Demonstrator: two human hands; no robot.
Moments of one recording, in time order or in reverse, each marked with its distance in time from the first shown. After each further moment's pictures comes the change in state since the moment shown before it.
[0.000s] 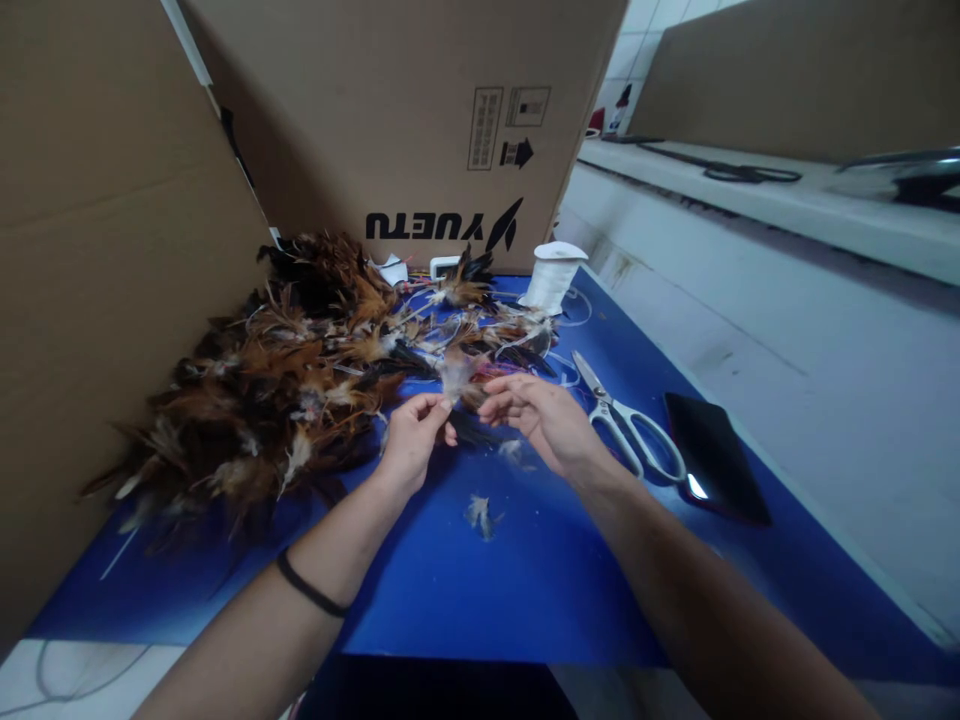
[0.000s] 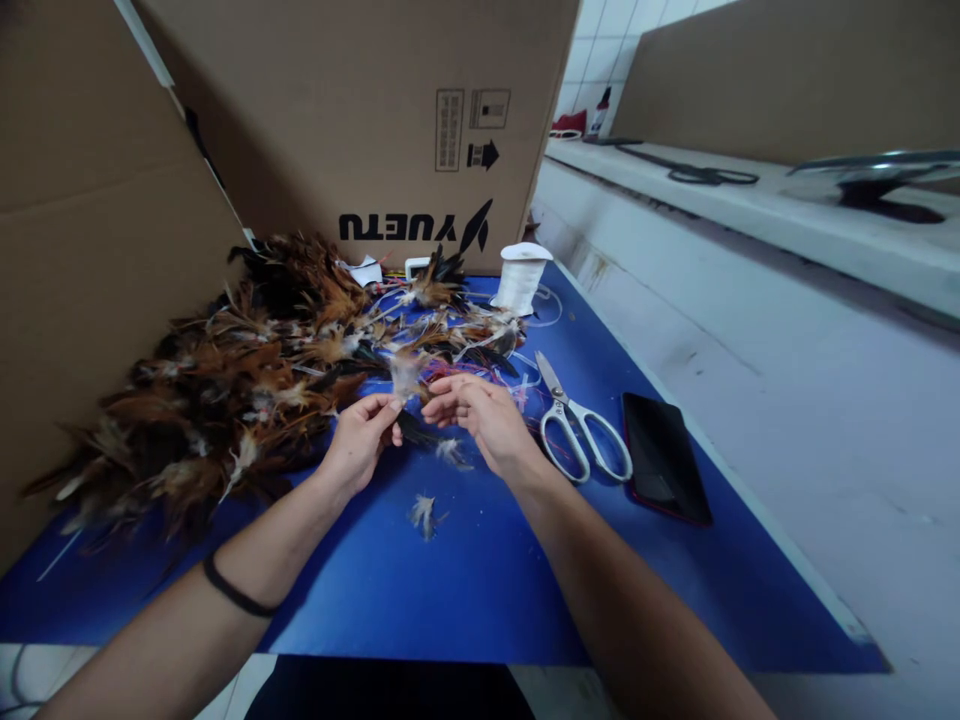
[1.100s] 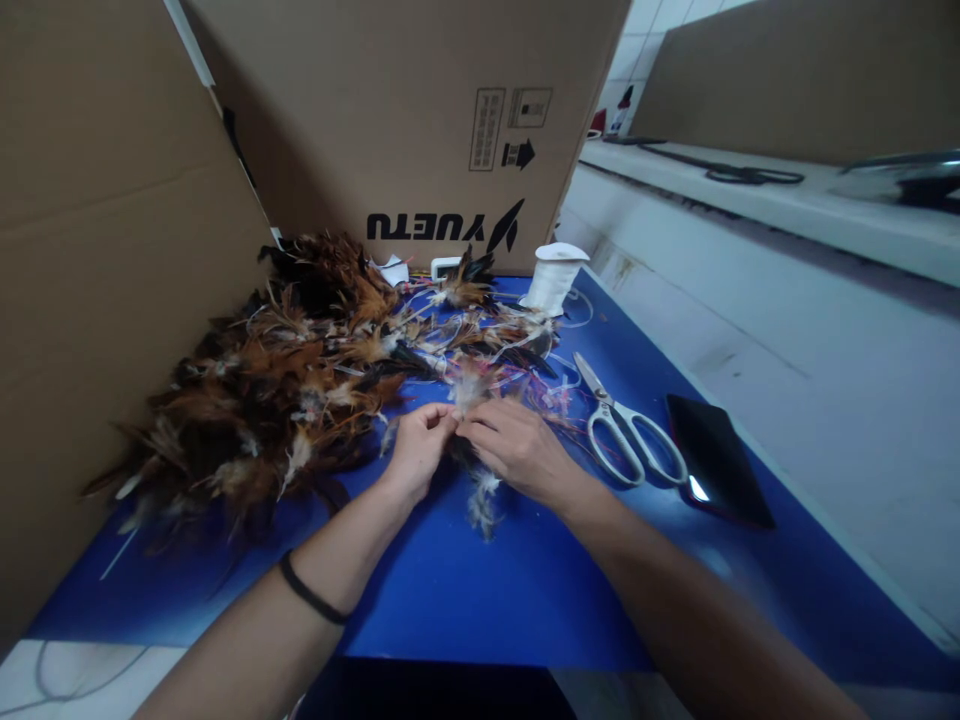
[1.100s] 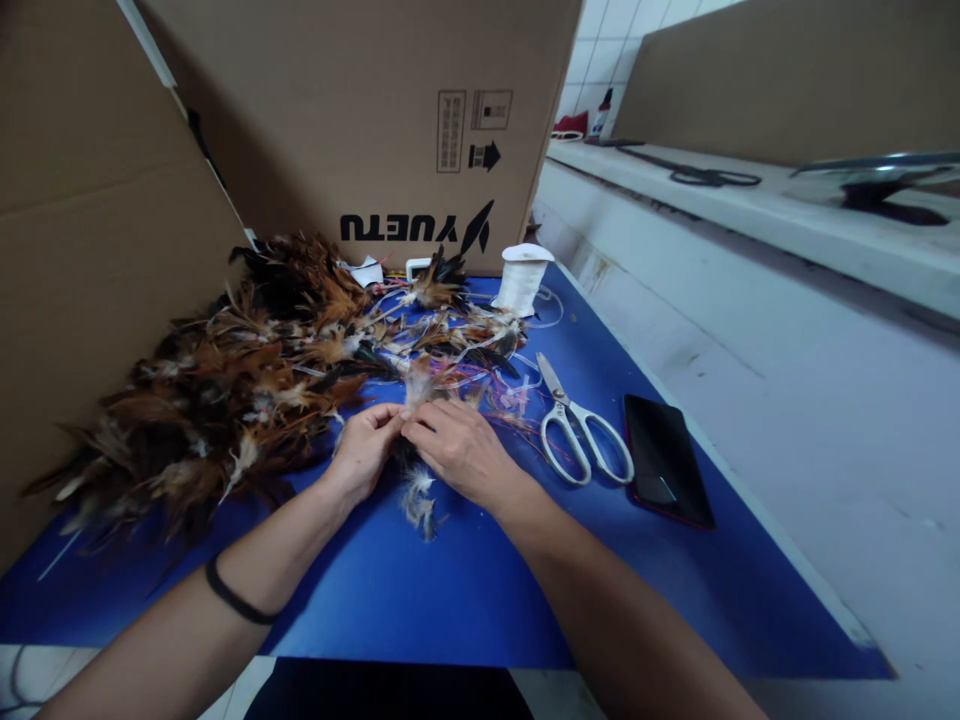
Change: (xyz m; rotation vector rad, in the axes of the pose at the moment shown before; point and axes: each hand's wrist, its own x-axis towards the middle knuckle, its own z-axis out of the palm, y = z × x) left_hand 0.000 -0.014 -0.001 0.036 -0.021 0.024; right_hand -0.007 0.016 0.008 -1.293 -0.198 -0.998
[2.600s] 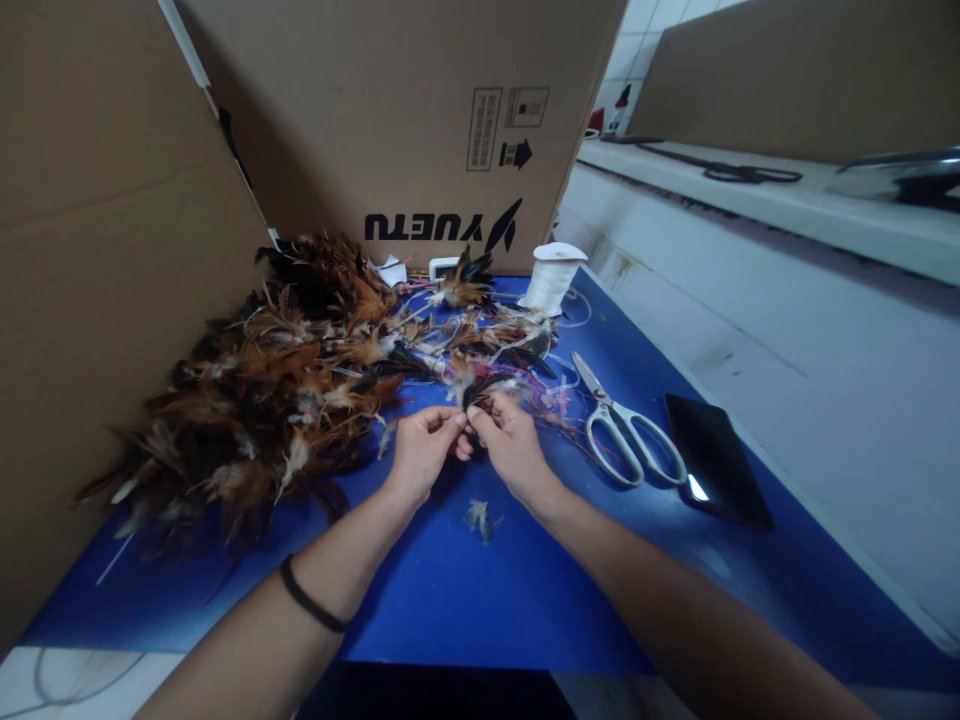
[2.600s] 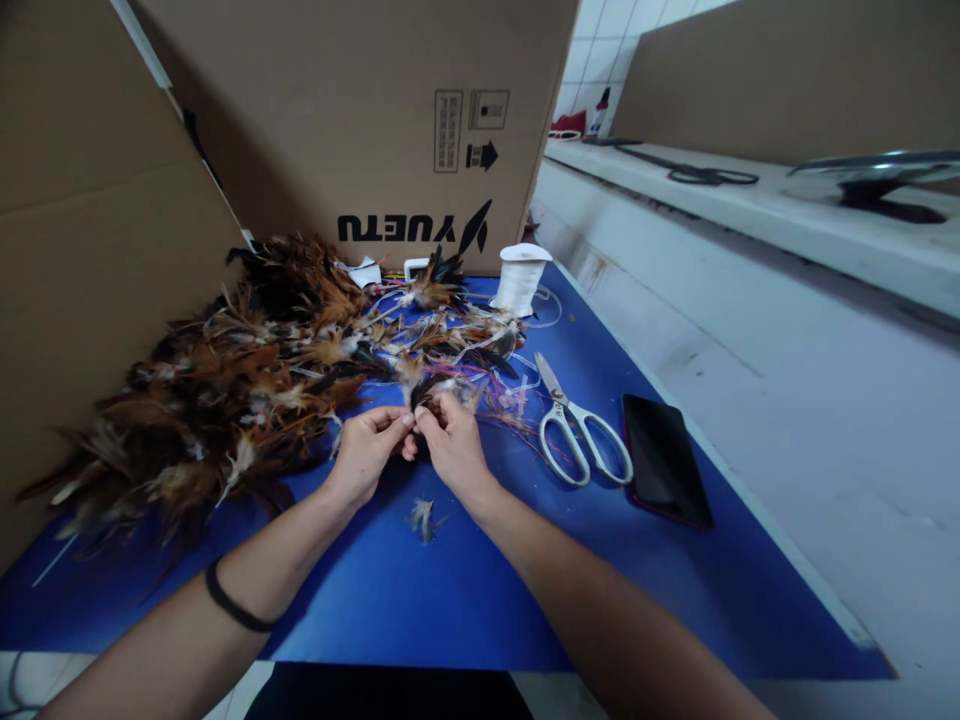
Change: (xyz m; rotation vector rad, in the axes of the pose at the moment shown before) left_hand -0.006 0.005 0.007 0.028 -0.037 0.021; right_hand 0.007 -0.013 0.032 0.921 0.340 0.956
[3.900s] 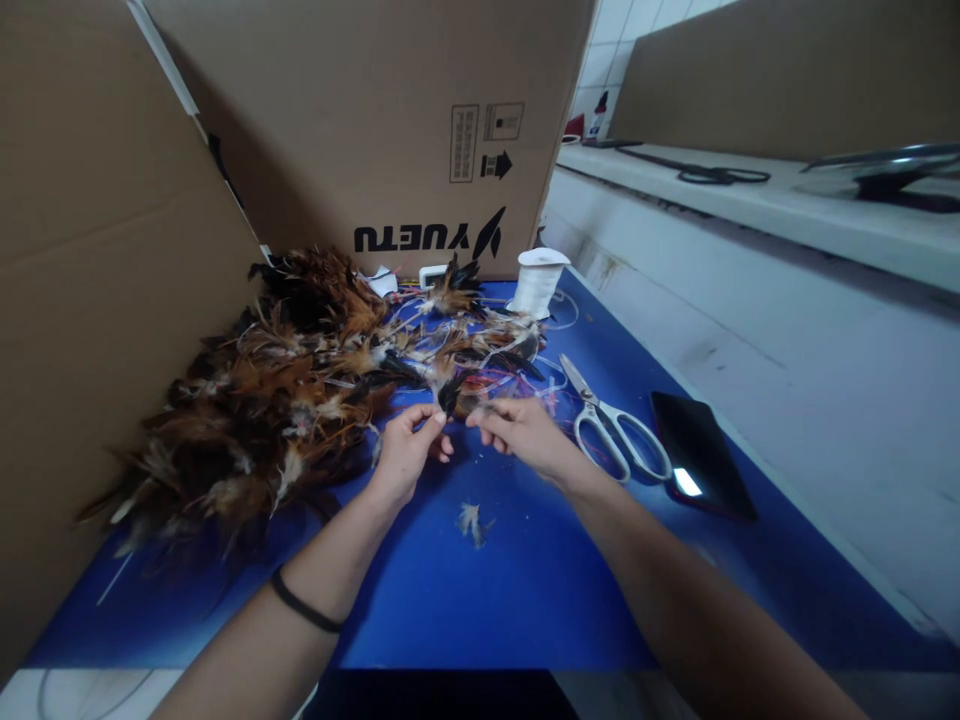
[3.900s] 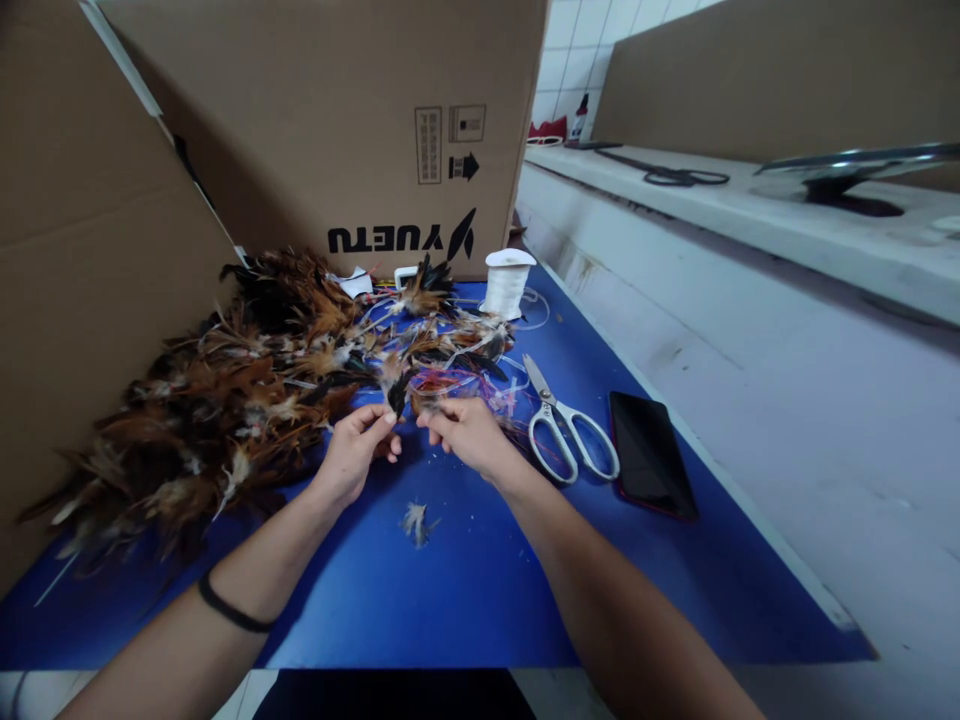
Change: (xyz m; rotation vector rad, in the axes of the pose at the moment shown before) left_hand 0.006 0.008 -0.007 0.046 -0.018 -0.010; right_hand 0.015 -0.030 -0.041 -0.117 -0.245 0.251
